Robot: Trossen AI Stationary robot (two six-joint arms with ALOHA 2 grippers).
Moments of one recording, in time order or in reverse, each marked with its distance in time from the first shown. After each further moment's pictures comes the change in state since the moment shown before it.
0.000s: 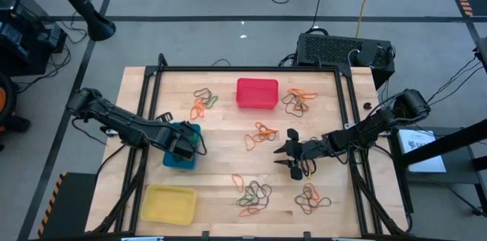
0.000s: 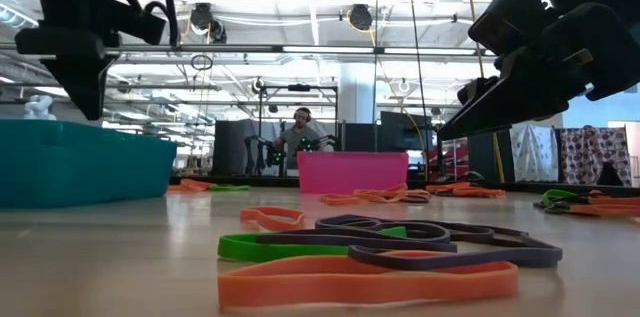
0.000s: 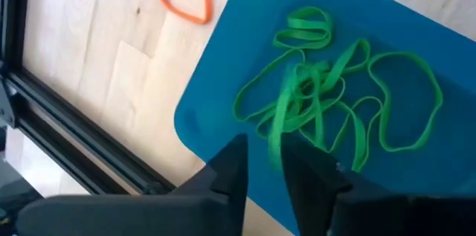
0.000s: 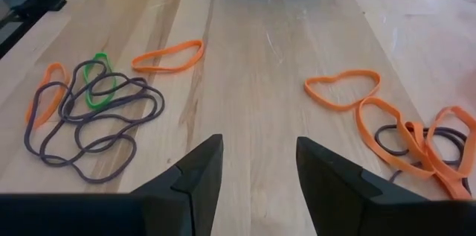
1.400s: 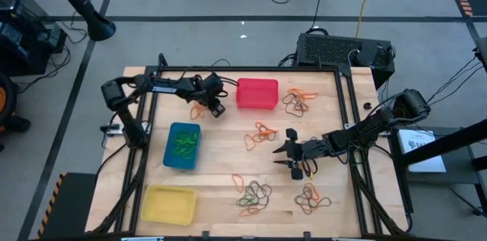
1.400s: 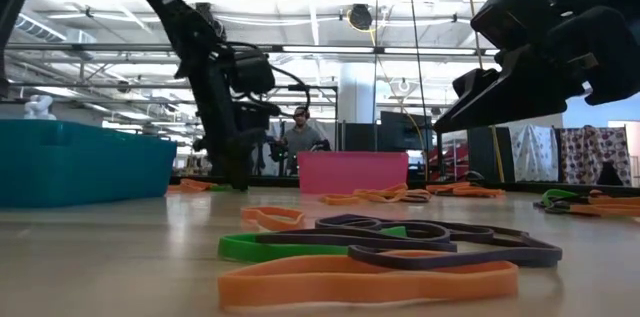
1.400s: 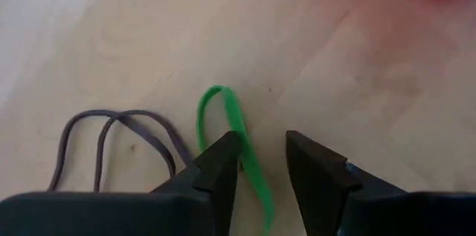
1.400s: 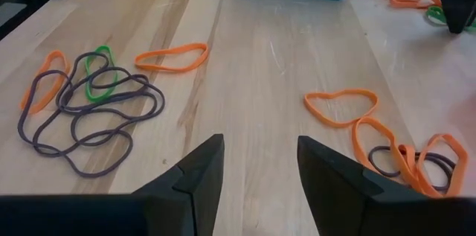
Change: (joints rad) left arm 0.841 0.397 0.001 0.944 0.296 0.638; right arm 0.000 0.000 0.000 0.024 0.000 -0.123
